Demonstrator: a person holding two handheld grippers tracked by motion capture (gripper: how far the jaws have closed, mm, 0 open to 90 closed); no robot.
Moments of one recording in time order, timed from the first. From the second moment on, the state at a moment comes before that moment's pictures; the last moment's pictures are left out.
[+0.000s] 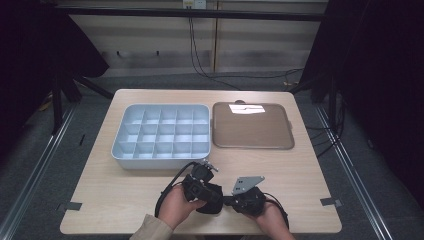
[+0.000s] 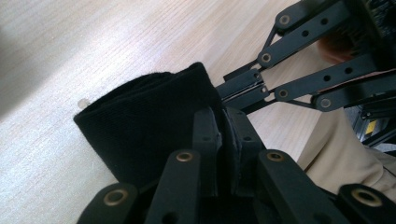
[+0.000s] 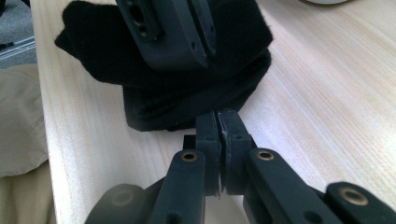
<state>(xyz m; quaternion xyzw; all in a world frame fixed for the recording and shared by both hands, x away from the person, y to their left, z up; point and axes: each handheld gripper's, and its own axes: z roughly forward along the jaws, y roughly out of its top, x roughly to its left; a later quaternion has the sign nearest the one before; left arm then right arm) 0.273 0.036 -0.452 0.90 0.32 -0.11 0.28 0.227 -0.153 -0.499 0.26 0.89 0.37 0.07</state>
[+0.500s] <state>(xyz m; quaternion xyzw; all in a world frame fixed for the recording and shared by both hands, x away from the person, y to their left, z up) 0.274 0.034 -0.459 0.90 0.32 -0.10 0.27 0.229 -0.163 -0.496 0.27 0.88 0.37 0.08</state>
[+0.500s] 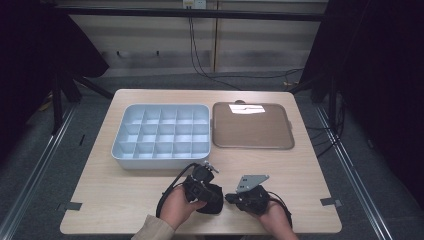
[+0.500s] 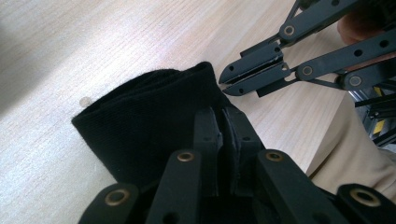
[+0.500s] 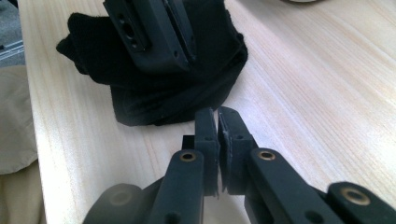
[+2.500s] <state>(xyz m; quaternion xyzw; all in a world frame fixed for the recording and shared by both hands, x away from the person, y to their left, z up) 0.278 0.042 -0.438 0.89 0.32 -0.12 0.29 0.229 -0.168 -0.498 0.27 0.89 0.37 0.08</state>
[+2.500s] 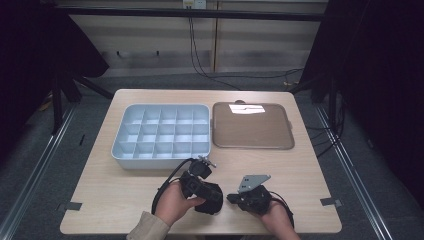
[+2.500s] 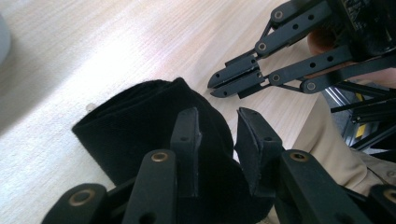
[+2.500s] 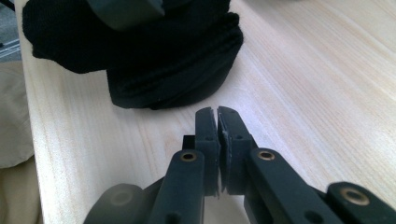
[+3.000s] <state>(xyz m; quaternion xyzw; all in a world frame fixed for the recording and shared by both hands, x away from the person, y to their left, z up) 0.282 0.065 -0.430 0.89 0.34 -0.10 0.29 0.229 -0.167 -0.498 0.27 0.89 0.37 0.08</state>
